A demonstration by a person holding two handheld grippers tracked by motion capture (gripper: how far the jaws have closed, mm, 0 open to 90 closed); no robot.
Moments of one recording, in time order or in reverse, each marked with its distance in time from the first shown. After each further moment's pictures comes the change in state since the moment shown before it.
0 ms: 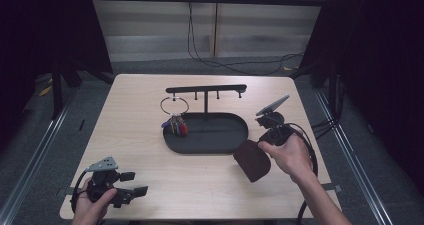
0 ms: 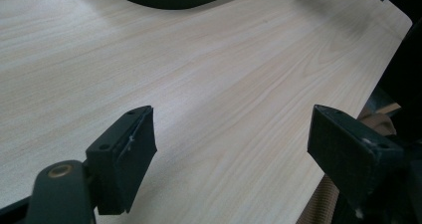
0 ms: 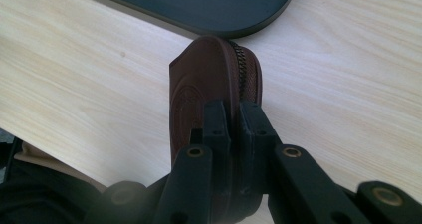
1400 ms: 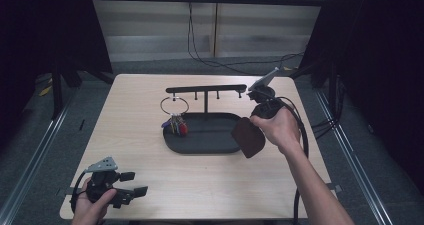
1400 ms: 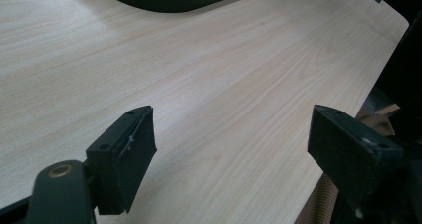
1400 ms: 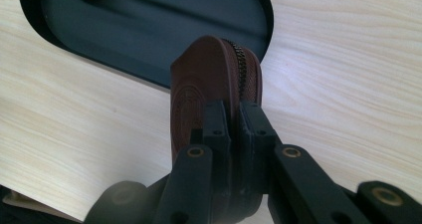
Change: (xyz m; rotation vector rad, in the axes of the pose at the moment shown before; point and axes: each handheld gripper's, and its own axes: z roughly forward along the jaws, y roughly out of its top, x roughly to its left) left arm 0.000 0.000 -0.002 -0.005 -0.001 0.015; right arm 0.005 0.063 -0.015 -0.016 -0.086 0.030
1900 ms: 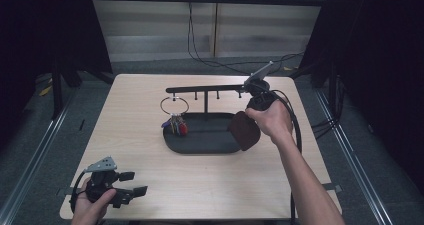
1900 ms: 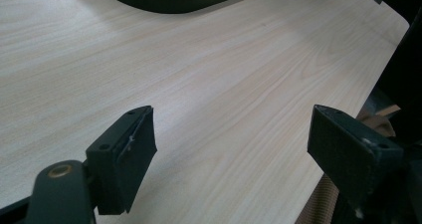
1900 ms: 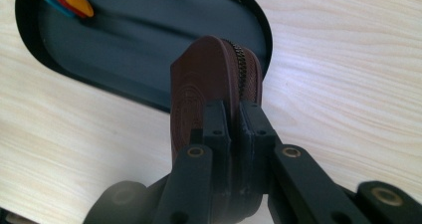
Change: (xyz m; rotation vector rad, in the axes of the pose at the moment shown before) left arm 0.000 0.000 -0.001 -0.004 0.001 -0.004; right arm -0.001 0.024 0.010 -0.003 0.000 0.026
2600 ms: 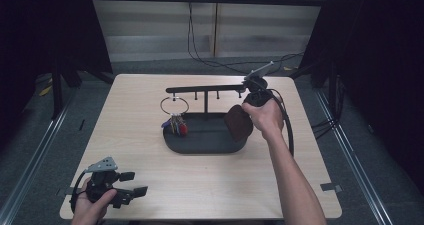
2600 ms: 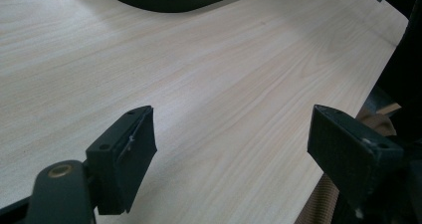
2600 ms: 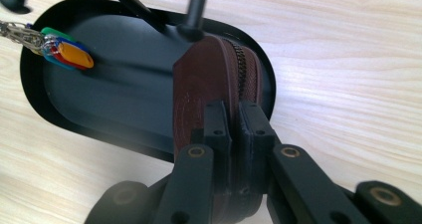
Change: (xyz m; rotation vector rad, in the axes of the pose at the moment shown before) left arm 0.000 0.000 0.000 0.006 0.001 0.006; right arm -0.012 0.017 0.027 -0.077 0.050 0.099
